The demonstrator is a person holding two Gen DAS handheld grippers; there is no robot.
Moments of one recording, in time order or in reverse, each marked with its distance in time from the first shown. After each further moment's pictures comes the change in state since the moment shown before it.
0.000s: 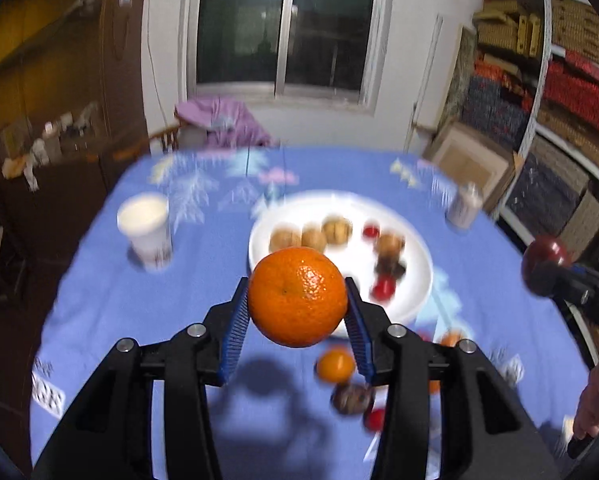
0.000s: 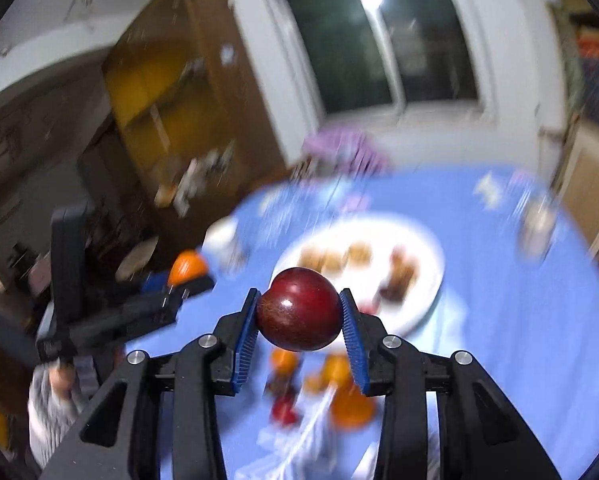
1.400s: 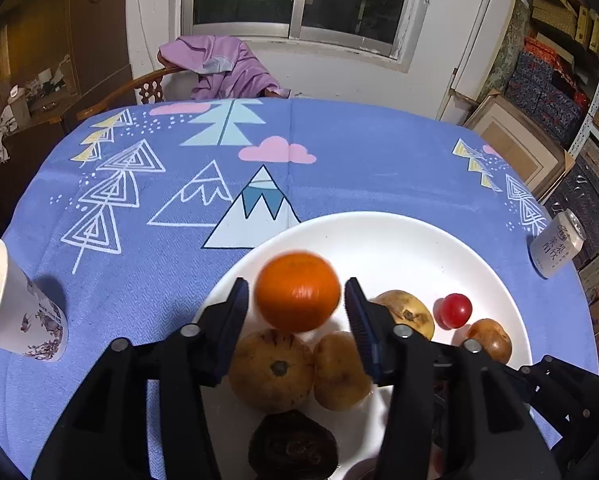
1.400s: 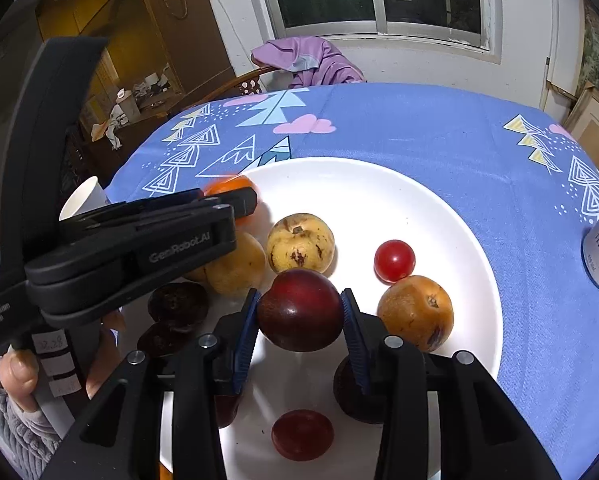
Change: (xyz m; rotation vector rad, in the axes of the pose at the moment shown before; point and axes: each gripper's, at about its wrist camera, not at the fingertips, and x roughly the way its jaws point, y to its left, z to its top) left arm 0.248 0.009 0.061 -0.070 0.214 0.027; right arm 0.247 -0.055 -0.008 0.002 0.374 -0.121
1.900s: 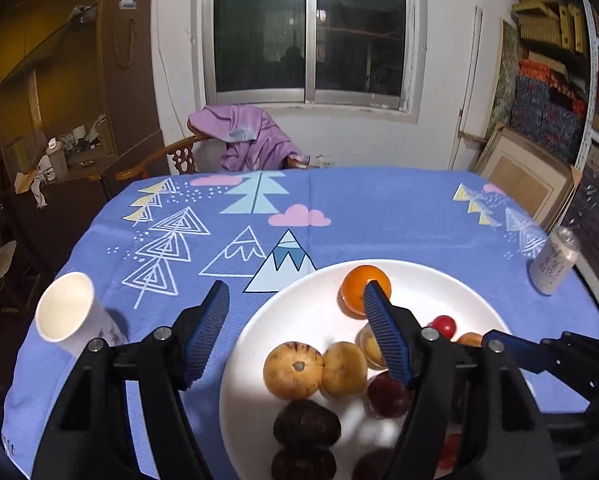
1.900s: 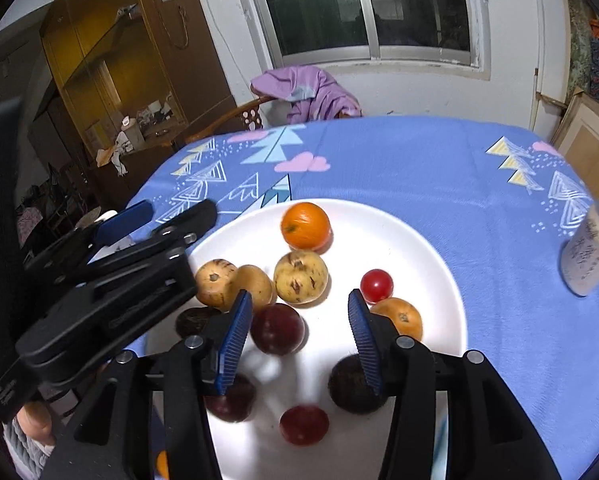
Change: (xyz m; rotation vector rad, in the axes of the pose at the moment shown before) left arm -0.075 -0.012 -0.012 0.034 -0.234 0.110; right arm -0.047 -0.003 0.006 0.019 -0.100 0.009
